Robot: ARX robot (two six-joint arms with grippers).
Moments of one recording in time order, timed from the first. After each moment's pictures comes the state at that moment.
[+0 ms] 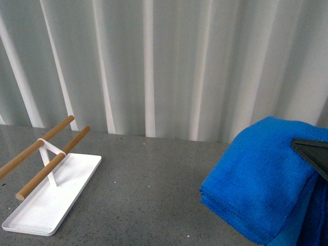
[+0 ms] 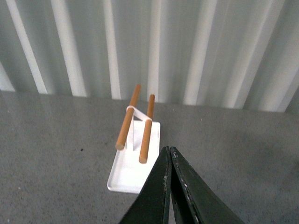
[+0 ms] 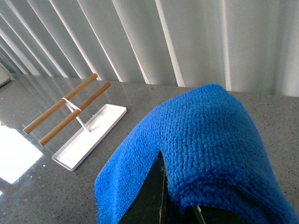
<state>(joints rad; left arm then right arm) 0.00 0.01 0.02 0.01 0.00 0.00 0.13 1.39 0.29 0.96 -0.41 0.25</state>
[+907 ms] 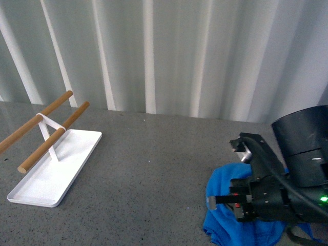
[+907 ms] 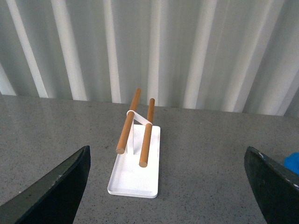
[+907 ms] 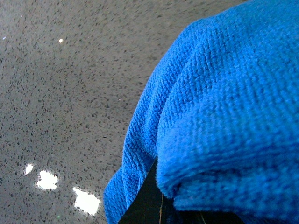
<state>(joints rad) 0.00 0.00 0.02 0.00 0.00 0.00 0.30 2.05 0.81 0.36 -0.19 0.19</state>
